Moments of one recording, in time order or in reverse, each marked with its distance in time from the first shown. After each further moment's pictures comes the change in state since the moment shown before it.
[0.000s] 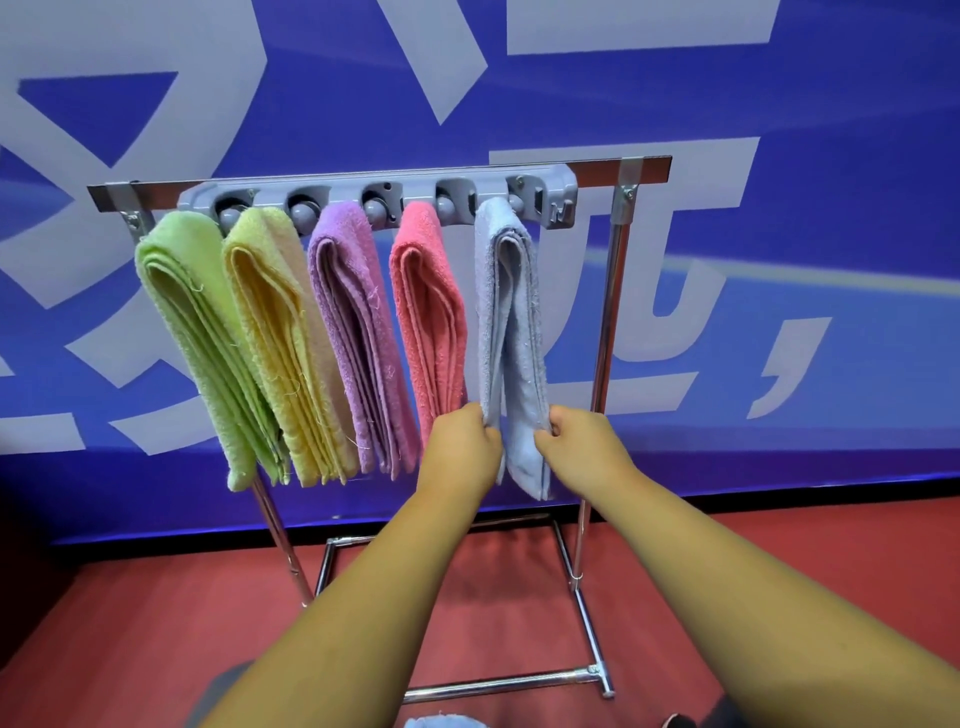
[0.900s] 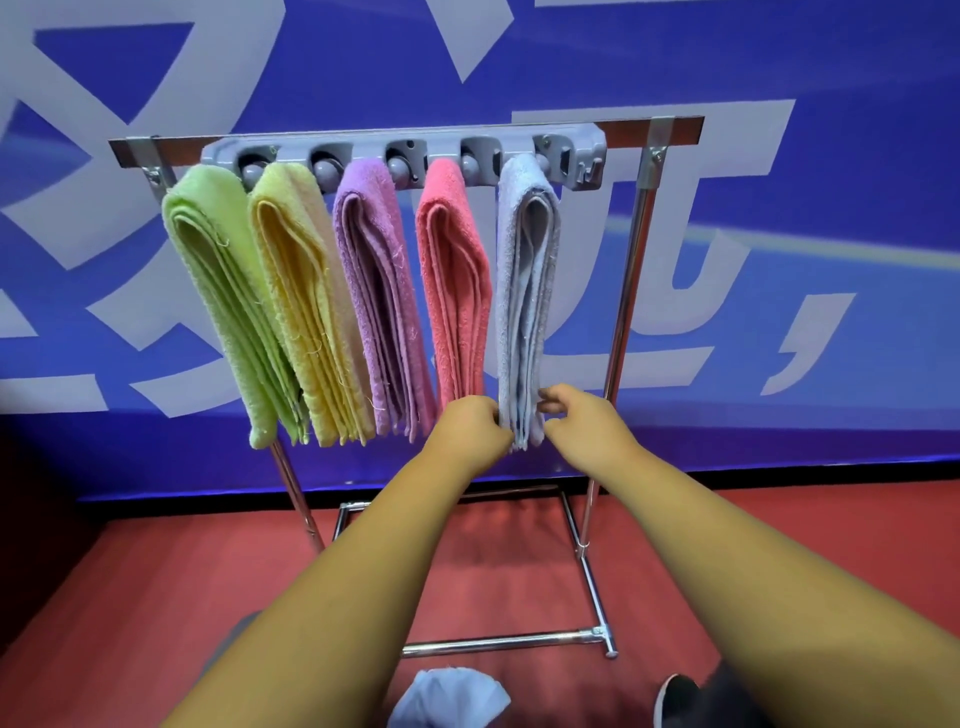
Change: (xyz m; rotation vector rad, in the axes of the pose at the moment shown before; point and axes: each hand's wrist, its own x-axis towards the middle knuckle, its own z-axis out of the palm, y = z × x) left_hand 0.000 -0.028 -0.005 0.085 -0.277 0.004; right_hand -0.006 0.005 0.023 0.137 -0.105 0.017
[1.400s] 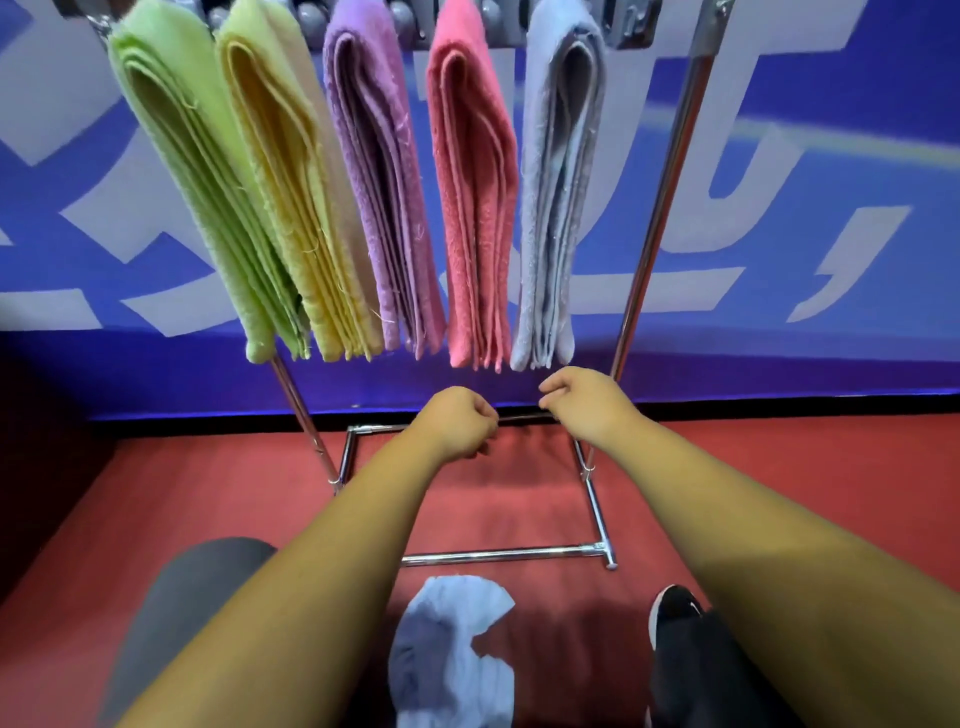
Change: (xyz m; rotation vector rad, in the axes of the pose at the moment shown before) left_hand -0.023 -0.089 0.052 -0.227 -0.222 -0.196; right_hand -0.011 0.047 0.059 -0.042 -0.079 0.181
